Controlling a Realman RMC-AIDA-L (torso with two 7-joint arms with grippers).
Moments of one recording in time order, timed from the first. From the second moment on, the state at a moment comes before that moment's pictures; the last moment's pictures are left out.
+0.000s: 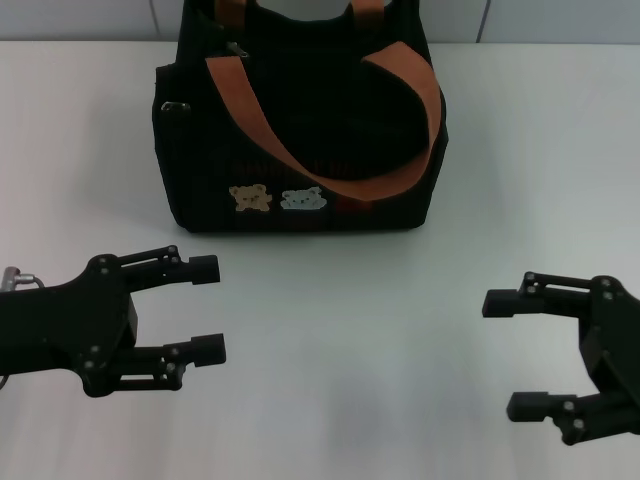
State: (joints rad) left arm -0.32 -2.00 0.78 0.61 1.79 1.99 -1.22; right arm 0.45 2.01 -0.69 -0.50 -1.97 -2.08 1.08
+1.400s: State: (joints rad) left arm -0.30 -2.07 0.37 0.38 1.77 1.51 -0.95; right arm 0.40 2.04 -0.63 -0.49 -1.96 -2.01 1.07
